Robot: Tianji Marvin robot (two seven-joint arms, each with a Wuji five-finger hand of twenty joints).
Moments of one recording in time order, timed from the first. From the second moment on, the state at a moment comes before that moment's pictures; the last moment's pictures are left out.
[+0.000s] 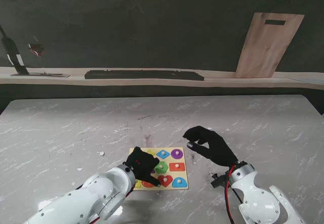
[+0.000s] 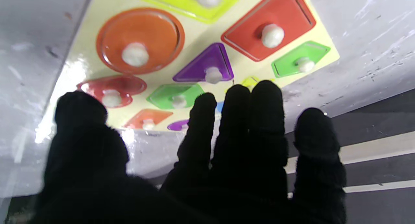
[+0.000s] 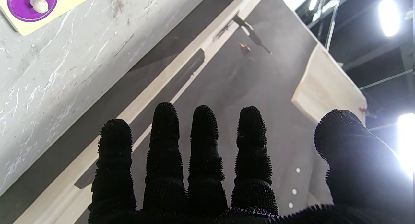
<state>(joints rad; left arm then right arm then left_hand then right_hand) 1.30 -1.02 -0.65 -1.61 1.23 0.16 -0.19 -1.74 -1.13 1.36 -1.72 -0.26 -0.36 -0.01 0.63 -0.27 -0.01 -0.11 0.60 0.17 0.77 0.51 0.86 0.22 0.77 0.70 0.86 0.19 1.06 0.68 0.44 0.42 1.42 0.71 0.29 -0.33 0.61 -0.04 0.42 -0.16 0.86 0.49 0.57 0.03 0.84 0.42 0.59 0.12 0.62 0.51 0.18 0.32 1.05 0.42</state>
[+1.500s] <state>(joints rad) 1.63 -1.11 -1.23 -1.70 0.45 -0.34 -0.04 -1.71 -1.12 1.37 -1.64 -0.54 -0.50 -0.11 0.72 -0.35 -0.01 -0.08 0.41 0.20 0.23 0.34 0.33 0.28 0.23 0.36 0.28 0.25 0.24 0.45 0.02 0.42 0.63 0.41 0.14 -0.55 0.76 -0.04 0.18 -0.08 0.80 0.45 0.34 0.03 0.76 0.38 0.53 0.08 0.40 0.39 0.17 0.25 0.92 0.38</state>
